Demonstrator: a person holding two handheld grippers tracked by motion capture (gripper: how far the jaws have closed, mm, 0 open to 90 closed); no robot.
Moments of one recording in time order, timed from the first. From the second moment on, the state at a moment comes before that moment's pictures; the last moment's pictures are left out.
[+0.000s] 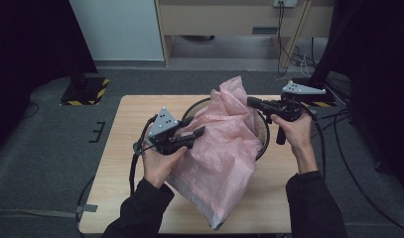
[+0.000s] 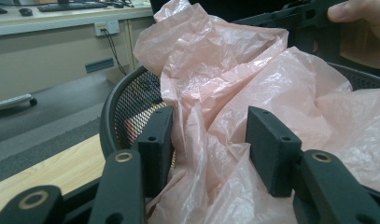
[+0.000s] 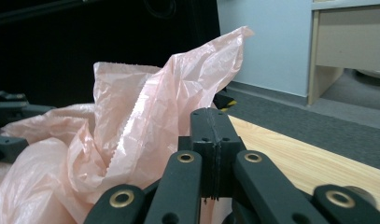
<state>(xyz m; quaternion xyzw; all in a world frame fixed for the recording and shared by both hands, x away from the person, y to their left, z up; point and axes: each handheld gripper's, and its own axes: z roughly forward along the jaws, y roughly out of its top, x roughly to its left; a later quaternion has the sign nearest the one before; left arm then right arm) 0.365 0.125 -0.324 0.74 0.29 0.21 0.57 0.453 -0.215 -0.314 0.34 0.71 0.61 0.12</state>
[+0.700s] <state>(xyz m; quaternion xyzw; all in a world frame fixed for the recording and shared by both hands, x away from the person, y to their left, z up) 0.365 0.126 -0.324 0.74 0.29 0.21 0.57 0.453 -0.227 -0.329 0.35 0.71 0.60 0.11</state>
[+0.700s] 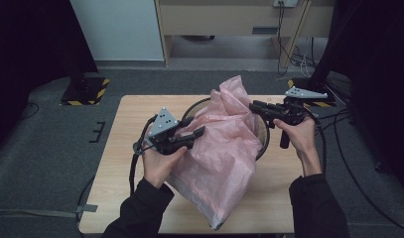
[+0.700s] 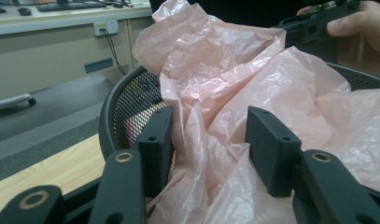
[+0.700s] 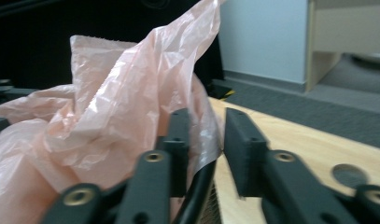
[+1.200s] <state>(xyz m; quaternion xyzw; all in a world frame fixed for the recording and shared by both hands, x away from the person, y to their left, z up) 0.365 0.125 -0.323 0.74 0.30 0.21 0.57 0.438 -0.220 -0.316 0.30 0.71 0.62 0.13</state>
